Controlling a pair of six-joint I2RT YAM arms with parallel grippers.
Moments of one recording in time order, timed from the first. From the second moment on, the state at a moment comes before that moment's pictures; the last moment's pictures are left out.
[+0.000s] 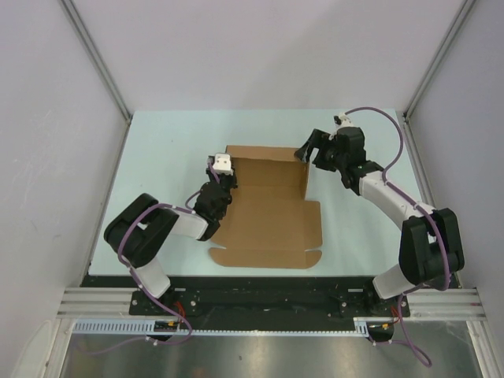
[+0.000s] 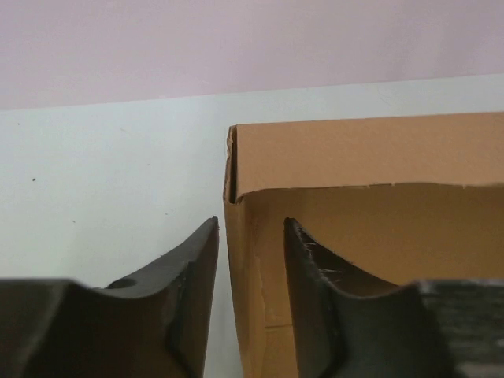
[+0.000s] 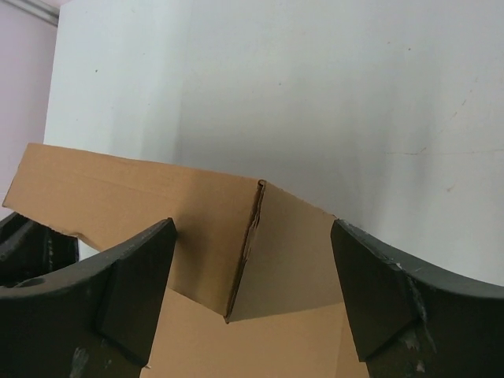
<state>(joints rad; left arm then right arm) -0.62 1.71 0.57 1.23 -0.50 0.04 0.30 1.51 1.05 -0.01 -0.18 0.57</state>
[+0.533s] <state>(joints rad) -0.63 1.46 0.50 1.07 -0.48 0.03 0.30 1.52 1.02 0.08 -0.20 0.57</state>
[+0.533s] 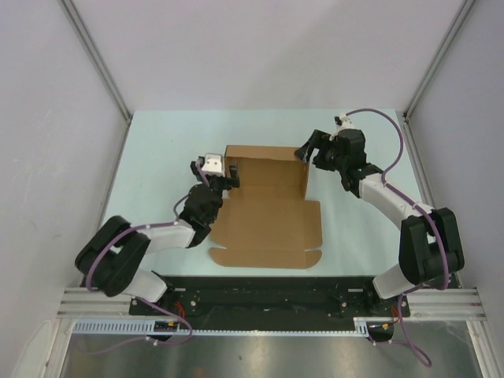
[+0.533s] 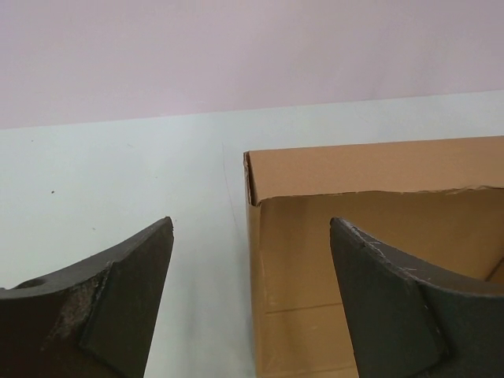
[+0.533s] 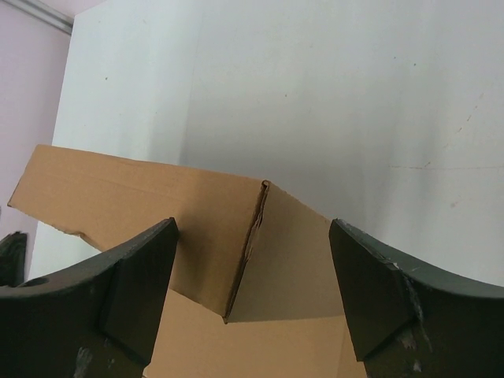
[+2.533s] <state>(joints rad) -0.17 1.59 0.92 0.38 0.58 -0.69 0.33 1.43 0.95 0.06 -0.12 0.50</state>
